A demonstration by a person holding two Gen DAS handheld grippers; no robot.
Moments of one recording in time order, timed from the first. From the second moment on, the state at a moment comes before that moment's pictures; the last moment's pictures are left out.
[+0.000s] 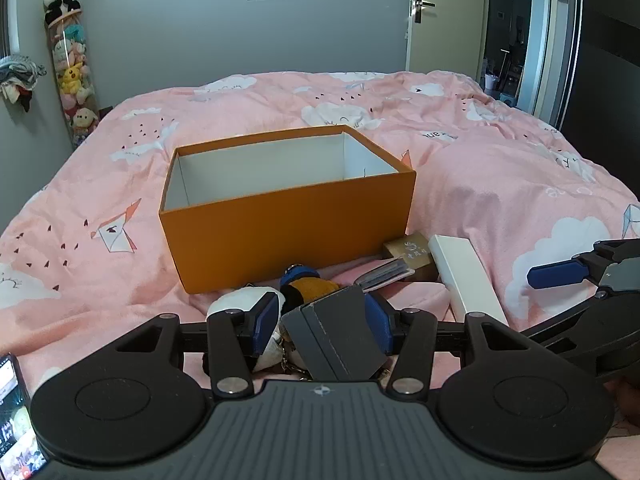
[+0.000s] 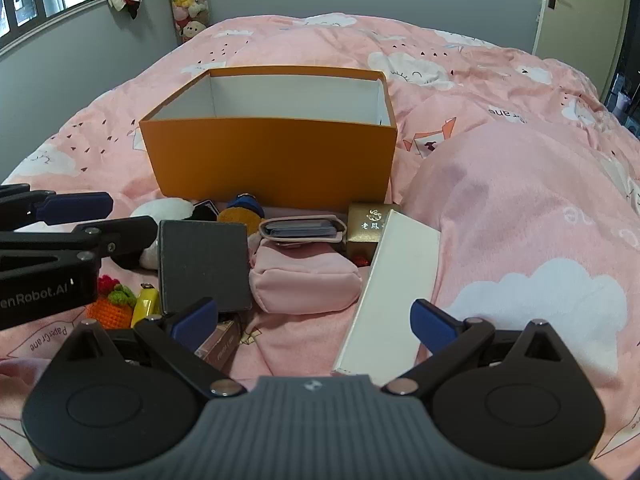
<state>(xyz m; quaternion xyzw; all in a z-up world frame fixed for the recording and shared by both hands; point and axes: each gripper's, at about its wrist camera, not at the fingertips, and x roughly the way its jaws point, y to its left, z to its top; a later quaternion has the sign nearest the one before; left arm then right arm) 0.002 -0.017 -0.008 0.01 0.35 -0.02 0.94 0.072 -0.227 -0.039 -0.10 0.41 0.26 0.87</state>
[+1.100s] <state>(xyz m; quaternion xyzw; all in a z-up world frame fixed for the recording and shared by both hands) 0.029 0.042 -0.002 -0.08 0.40 -0.02 0.91 0.127 -0.222 -0.038 -0.12 0.44 0.27 0.85</state>
